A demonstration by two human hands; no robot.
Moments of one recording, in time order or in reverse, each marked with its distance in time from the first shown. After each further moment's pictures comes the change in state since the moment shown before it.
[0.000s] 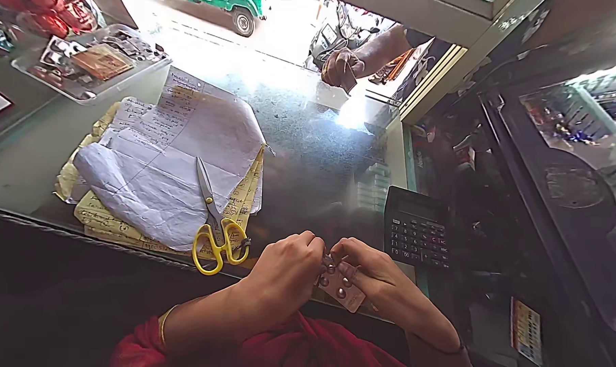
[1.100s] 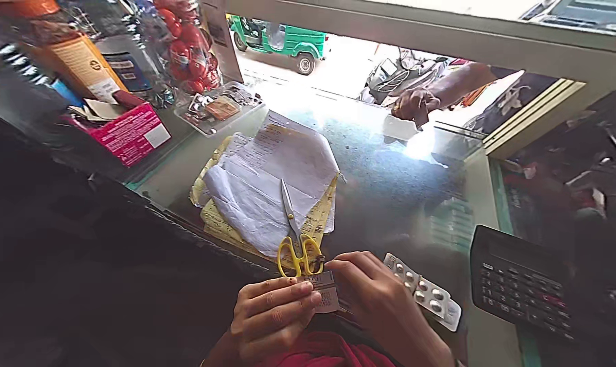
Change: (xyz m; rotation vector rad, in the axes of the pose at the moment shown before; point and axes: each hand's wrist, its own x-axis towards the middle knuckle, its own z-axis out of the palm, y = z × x) left_hand -0.117 -0.062 -0.004 0.260 0.957 0.492; right_hand 0.057 -0.045 0.086 -0.453 0.397 -0.643
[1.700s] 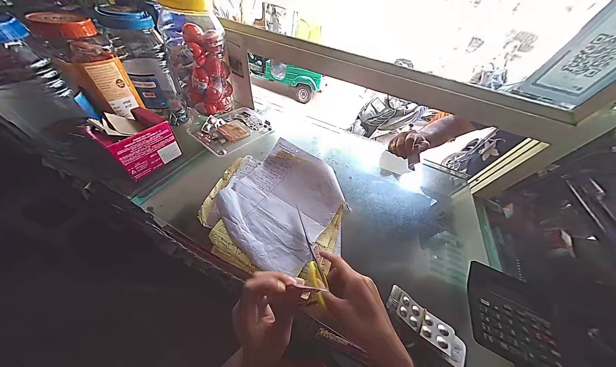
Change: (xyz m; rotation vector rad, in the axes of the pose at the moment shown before) left_hand 0.010 -0.015 0.020 -0.307 0.394 -0.601; right_hand 0.040 -0.013 0.027 0.312 -0.219 0.538
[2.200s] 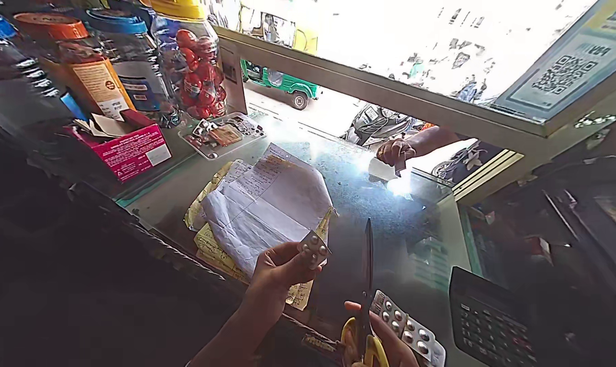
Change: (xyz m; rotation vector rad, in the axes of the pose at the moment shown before) left_hand 0.053 0.006 0.034 -0.682 -0.049 -1.013; right_hand -0.080 0.038 -0.031 0.935 -0.105 -0.071
